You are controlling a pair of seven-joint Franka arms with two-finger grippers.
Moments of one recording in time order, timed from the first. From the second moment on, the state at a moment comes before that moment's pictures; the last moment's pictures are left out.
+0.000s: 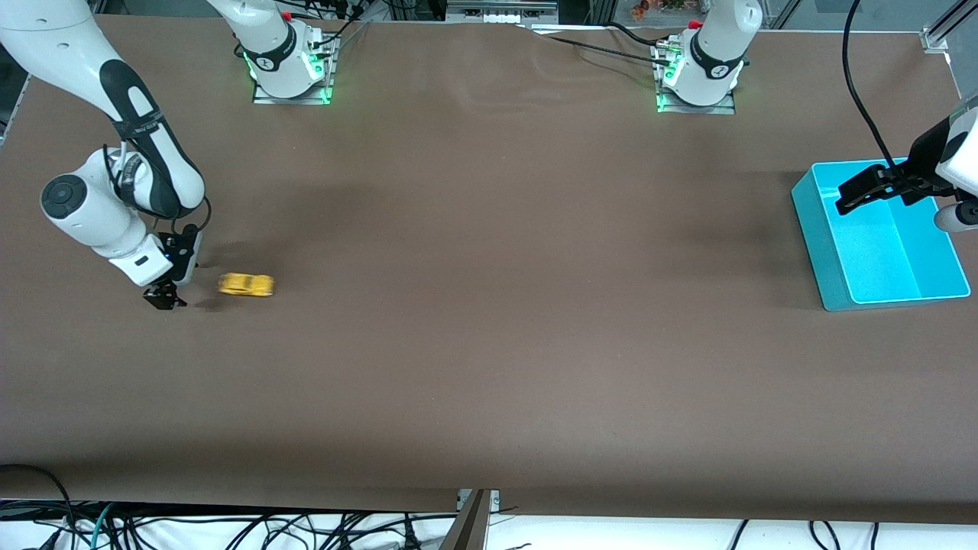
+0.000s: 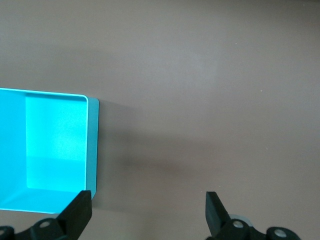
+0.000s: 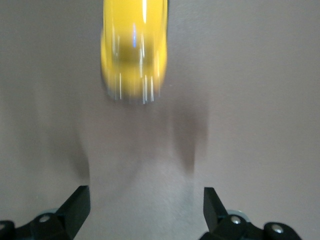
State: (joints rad) left arm -0.02 0.02 0.04 -1.62 0.02 1.61 -0.16; right arm -0.22 0.44 -0.01 -2.17 -0.03 2.73 -1.77
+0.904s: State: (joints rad) left arm -0.02 0.02 0.04 -1.62 0.02 1.61 -0.16; right arm -0.22 0.41 0.02 -1.81 0.06 2.30 -1.66
